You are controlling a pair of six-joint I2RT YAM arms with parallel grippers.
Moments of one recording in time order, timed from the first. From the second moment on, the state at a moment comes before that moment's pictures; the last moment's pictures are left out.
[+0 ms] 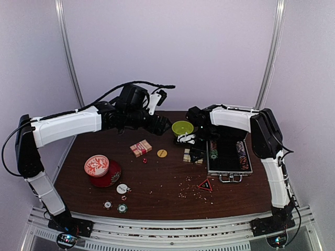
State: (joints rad) left arm -0.81 1.70 1.46 -0.31 0.00 -0.09; right arm 0.60 2.29 1.90 -1.01 -0.14 -0.77
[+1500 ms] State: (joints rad) left arm -0.81 1.70 1.46 -0.32 0.03 -0.09; right arm 0.37 1.81 1.47 -1.04 0.08 -0.97
